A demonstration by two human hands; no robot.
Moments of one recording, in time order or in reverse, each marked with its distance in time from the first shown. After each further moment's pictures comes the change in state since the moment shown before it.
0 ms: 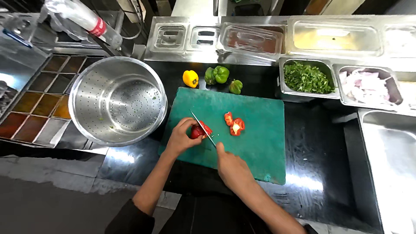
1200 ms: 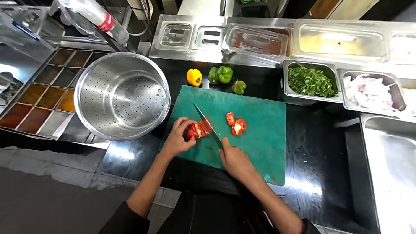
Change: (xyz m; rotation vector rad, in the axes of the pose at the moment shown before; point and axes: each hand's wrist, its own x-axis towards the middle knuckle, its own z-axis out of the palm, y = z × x) left_hand -0.019 -0.006 -0.014 0.014 -0.077 -0.142; right_hand 0.025 0.026 0.003 0.105 0.043 -0.060
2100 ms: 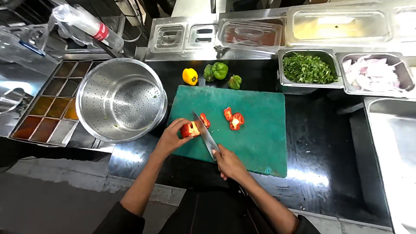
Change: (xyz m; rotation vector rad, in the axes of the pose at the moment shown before) left_hand 0.000 -0.005 -0.017 0.117 -0.053 0.162; right_hand 0.006 0.013 0.039 0.496 -0.184 0.083
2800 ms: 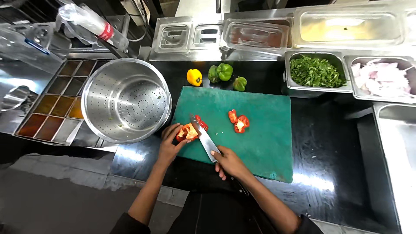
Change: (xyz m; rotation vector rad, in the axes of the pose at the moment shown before) left_hand -0.044 -0.032 0.021 0.013 0.281 -0.164; right_hand 0.021 0.005 0.003 0.317 -0.075 -0.061
